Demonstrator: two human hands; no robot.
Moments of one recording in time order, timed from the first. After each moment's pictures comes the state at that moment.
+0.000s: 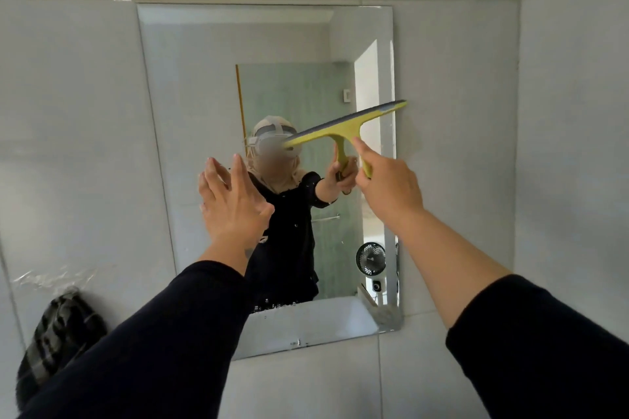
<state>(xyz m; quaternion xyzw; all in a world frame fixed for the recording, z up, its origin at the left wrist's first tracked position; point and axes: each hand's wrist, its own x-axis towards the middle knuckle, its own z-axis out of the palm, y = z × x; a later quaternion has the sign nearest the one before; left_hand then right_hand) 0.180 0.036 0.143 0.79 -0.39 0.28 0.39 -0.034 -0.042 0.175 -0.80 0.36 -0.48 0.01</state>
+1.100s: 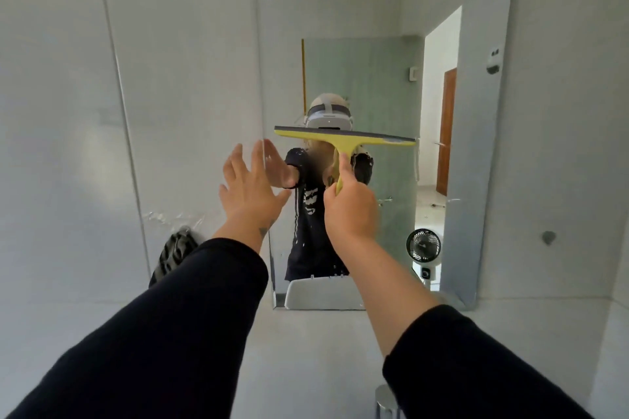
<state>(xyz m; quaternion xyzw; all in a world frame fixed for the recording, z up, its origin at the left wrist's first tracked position) 0.247 0.135 0.122 0.83 -0.35 0.28 0.32 0.117 0.067 0.109 -0.77 0.36 -0.50 0.16</state>
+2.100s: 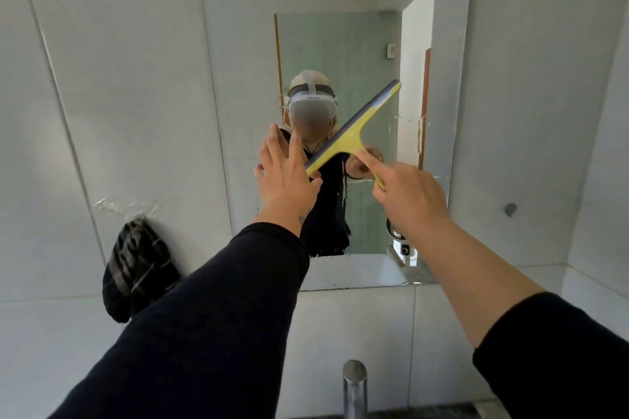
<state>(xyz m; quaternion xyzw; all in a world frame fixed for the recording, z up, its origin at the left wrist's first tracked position) 0.176 0.053 0.105 0.79 -0.44 0.28 0.32 0.001 -0.003 0.100 -0.85 0.35 -0.38 -0.09</state>
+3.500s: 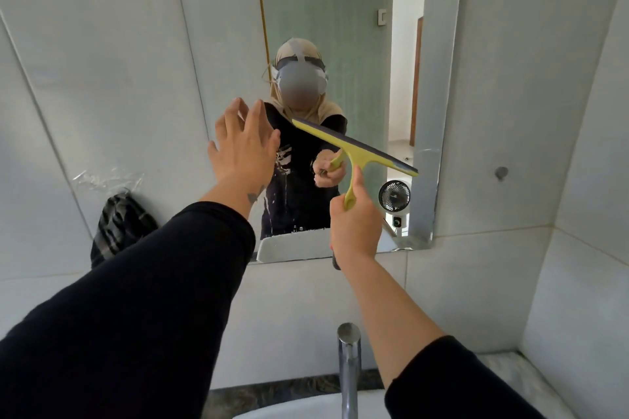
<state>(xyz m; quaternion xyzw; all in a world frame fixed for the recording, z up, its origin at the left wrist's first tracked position) 0.206 0.084 0.096 0.78 -0.43 0.30 0.35 0.063 0.039 0.009 -0.66 0.40 -0.56 0.30</state>
